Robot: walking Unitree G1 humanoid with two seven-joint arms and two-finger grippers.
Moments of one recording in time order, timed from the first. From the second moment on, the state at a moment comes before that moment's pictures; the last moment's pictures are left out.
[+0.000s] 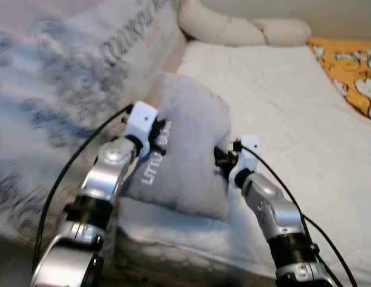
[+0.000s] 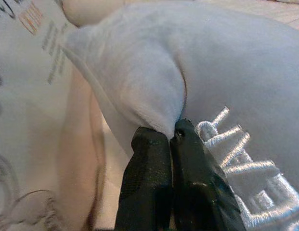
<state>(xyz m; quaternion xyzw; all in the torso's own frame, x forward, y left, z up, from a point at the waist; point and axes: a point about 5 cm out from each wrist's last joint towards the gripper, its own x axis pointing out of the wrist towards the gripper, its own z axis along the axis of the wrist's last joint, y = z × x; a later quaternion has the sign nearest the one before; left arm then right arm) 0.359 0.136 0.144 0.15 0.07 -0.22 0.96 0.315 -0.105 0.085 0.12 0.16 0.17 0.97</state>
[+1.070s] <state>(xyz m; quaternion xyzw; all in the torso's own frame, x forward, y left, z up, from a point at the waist) 0.410 0.147 0.186 0.32 0.02 -0.16 0.93 0.277 -0.144 0.106 0.06 0.11 0.28 0.95</state>
